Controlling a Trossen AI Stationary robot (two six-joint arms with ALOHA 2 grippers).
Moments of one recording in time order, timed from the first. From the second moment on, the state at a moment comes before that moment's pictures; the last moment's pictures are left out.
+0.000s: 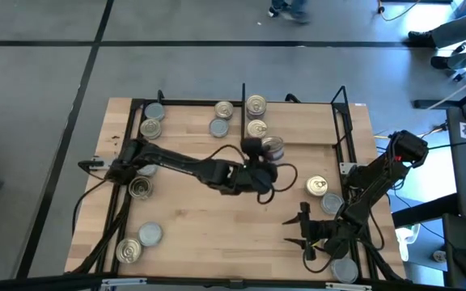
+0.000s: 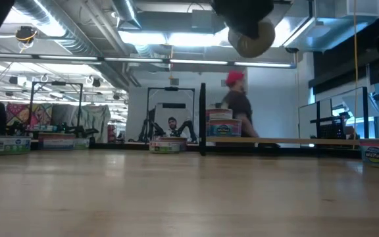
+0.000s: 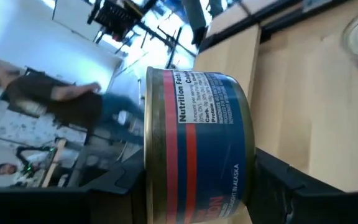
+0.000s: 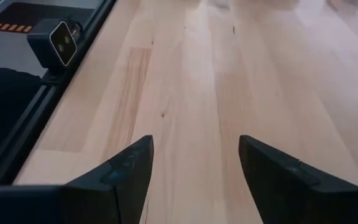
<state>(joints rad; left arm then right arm) -0.19 2.10 1.91 -0.47 -0.98 0.37 0.96 1.47 0.61 0.11 0.74 0.55</state>
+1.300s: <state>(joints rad) 0.11 2.14 1.70 -0.31 -0.79 0.51 0.94 1.52 0.61 0.11 0.77 0.55</state>
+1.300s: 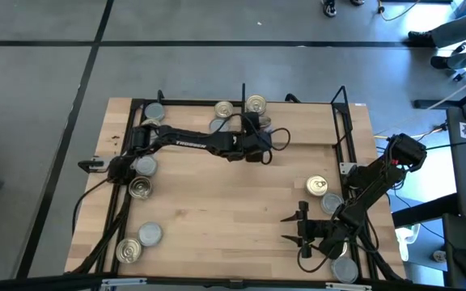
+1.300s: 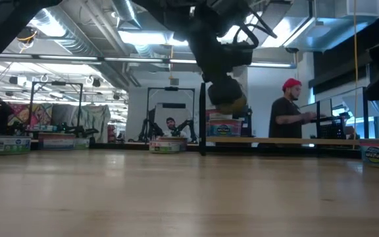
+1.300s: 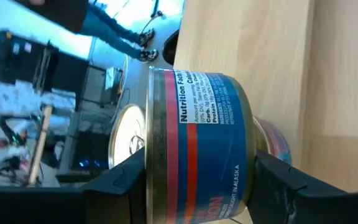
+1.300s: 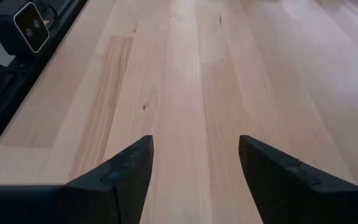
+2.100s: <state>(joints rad) 0.12 2.19 1.69 -0.25 -0.83 0.84 0.94 1.52 0.61 0.12 0.77 0.55</state>
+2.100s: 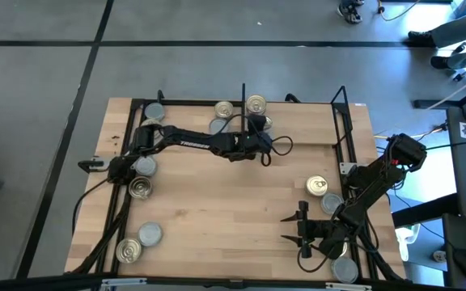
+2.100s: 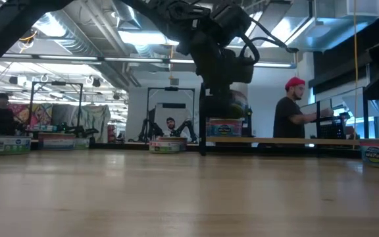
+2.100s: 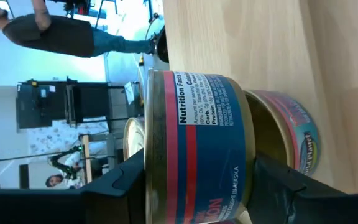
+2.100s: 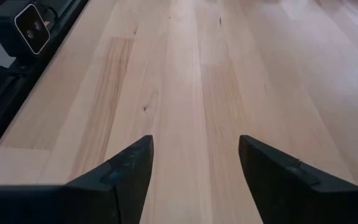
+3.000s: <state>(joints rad) 0.14 2.18 1.69 -0.30 -0.82 0.76 0.94 1.52 0.61 0.12 0.77 0.55</state>
